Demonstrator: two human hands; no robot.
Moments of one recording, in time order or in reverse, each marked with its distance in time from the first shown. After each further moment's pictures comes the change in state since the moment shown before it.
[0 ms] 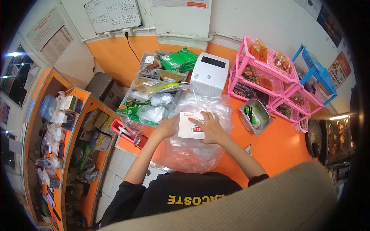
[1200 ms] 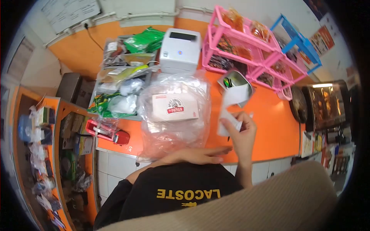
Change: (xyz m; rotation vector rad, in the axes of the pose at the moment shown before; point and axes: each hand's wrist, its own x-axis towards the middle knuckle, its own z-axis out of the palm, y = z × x) left_hand -0.069 0.148 0.086 -1.062 -0.910 0.780; right_hand -0.114 -0.058 -0.085 1.032 0.919 0.691
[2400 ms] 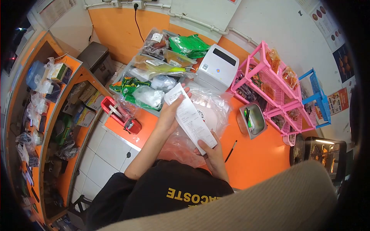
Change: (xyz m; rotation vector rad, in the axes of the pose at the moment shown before) left_hand -0.081 0.056 -0.109 -0.311 1.257 0.504; right_hand -0.022 0.047 0.077 0.437 -0.552 0.600
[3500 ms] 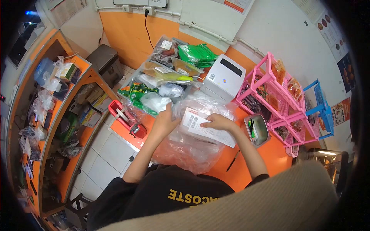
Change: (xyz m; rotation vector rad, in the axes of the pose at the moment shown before) left_hand -0.007 0.010 -0.048 1.418 0.166 0.005; right_hand 0.171 -0.054 -0.045 -1.434 -0.615 0.033
